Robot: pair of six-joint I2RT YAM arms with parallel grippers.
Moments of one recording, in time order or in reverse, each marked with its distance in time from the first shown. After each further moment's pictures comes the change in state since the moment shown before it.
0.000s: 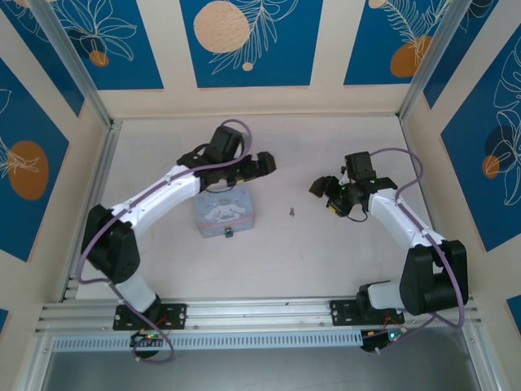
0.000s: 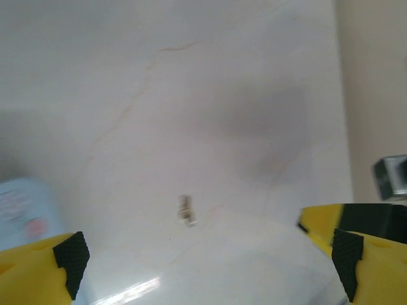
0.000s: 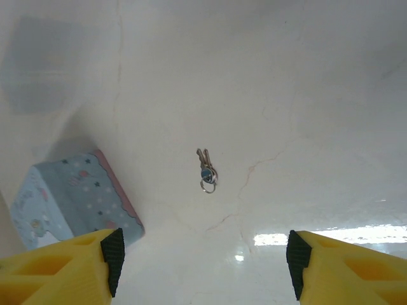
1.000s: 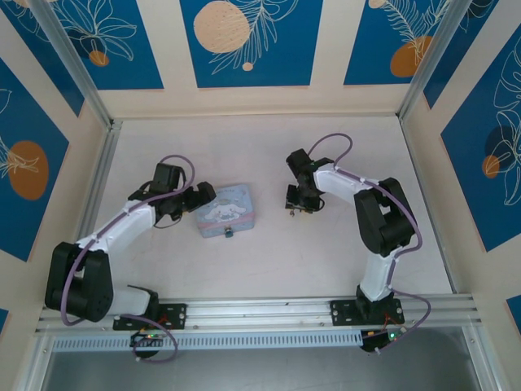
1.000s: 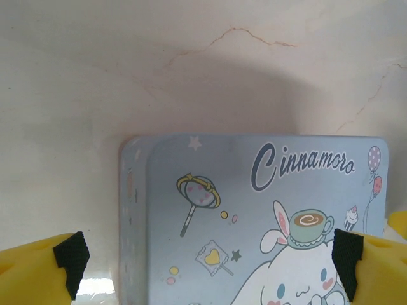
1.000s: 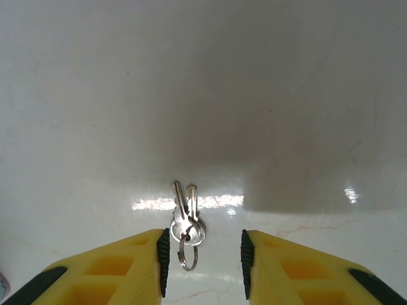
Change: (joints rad) left arm 0.336 -0.284 -0.537 0.092 0.005 0.093; right arm 0.287 0.517 0.335 -0.163 0.283 -0.136
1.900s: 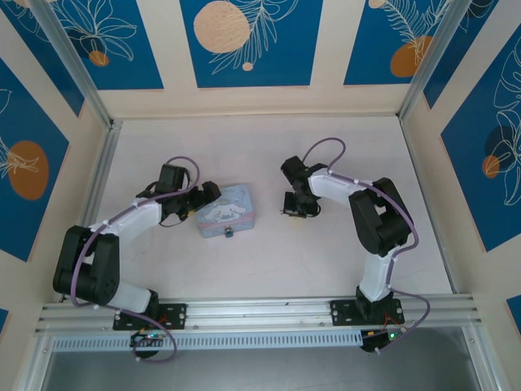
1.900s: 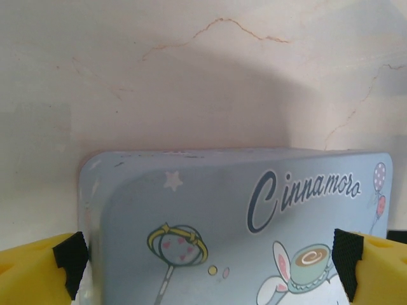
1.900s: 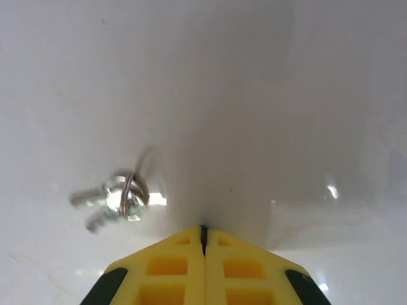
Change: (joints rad) left arm -0.002 0.107 -0.029 0.156 0.076 -0.050; right arm 0.043 -0.012 -0.058 0.013 0.040 0.001
